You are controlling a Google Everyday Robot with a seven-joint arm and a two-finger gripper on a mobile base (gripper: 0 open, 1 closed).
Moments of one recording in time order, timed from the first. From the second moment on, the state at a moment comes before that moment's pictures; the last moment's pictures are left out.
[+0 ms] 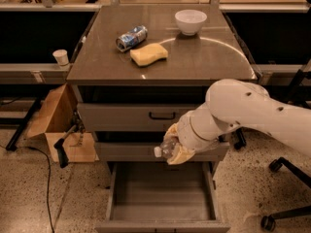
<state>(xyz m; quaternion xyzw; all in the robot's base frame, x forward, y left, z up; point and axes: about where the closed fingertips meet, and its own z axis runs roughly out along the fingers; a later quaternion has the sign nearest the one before) 0.482 -0.054 0.706 -0.74 0.62 0.08 0.25</state>
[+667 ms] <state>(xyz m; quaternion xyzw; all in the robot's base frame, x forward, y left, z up) 0.483 -0.033 0.667 -0.76 0.61 0.10 0.20</state>
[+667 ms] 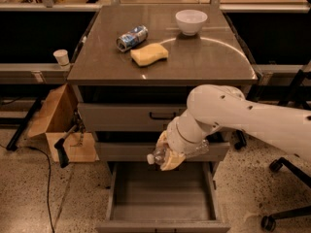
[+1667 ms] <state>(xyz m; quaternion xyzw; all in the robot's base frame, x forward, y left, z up) 0.479 -0.032 0.663 -0.75 0.61 0.09 0.22</state>
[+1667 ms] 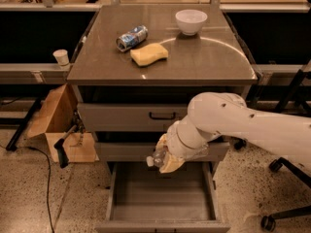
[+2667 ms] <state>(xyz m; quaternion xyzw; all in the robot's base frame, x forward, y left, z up) 0.466 -0.021 0.590 -0.73 0.65 0.08 0.19</state>
